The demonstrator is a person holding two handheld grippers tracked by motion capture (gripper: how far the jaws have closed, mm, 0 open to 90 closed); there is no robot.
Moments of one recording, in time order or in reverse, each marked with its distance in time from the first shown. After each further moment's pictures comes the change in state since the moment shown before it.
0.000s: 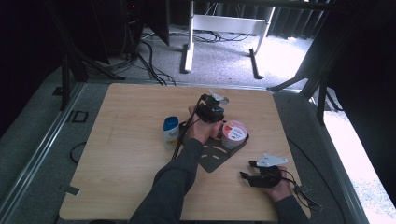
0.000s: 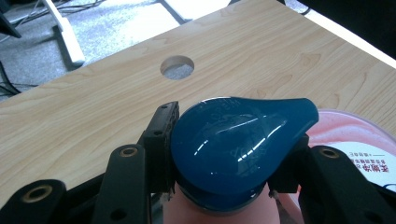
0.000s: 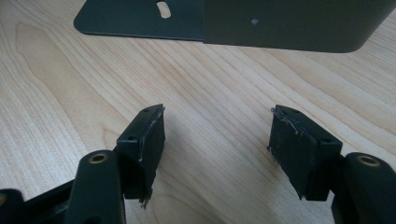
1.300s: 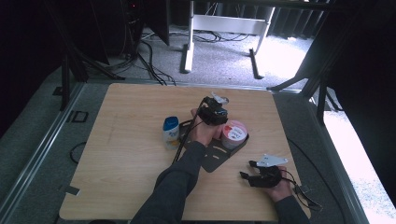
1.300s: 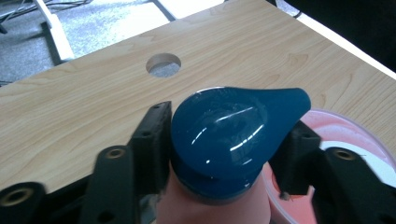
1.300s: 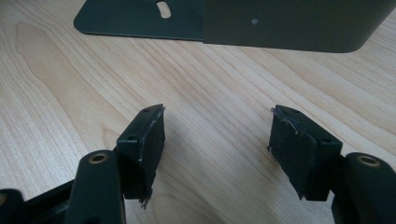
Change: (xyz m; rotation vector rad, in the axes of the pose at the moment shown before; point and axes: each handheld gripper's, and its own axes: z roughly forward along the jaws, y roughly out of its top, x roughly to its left) left arm -0.009 -0.005 0.004 -0.009 -0.031 -0.021; right arm 0.000 0.000 0.000 0.000 0.000 -0.001
